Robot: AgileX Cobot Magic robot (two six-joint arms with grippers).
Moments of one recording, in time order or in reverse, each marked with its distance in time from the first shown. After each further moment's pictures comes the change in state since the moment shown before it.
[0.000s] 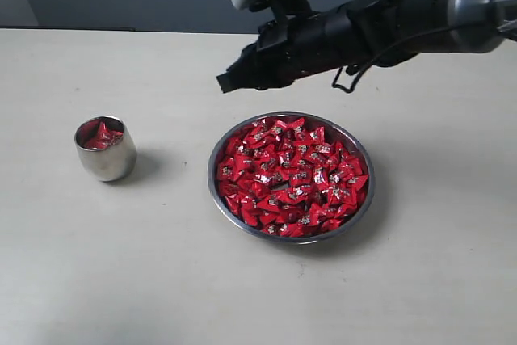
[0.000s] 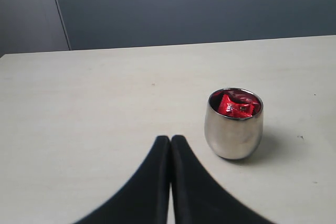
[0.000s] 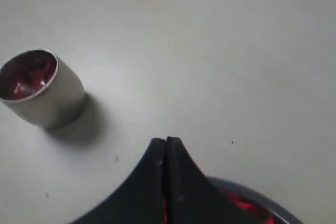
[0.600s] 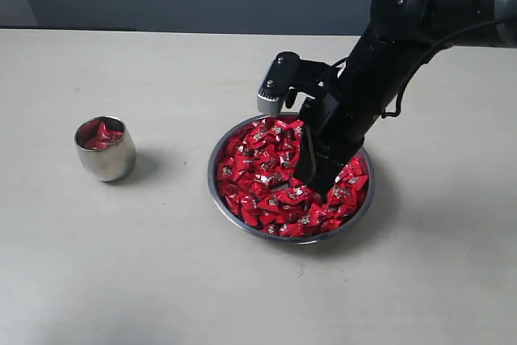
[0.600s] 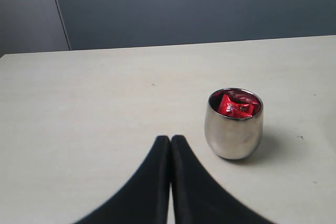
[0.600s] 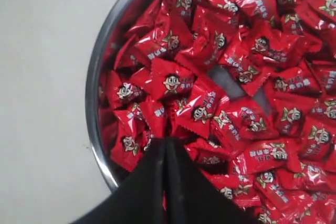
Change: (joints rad) left arm 0.000 0.000 0.000 0.000 0.000 0.000; right arm -0.007 -0.095 0.047 -0.787 0.521 0.253
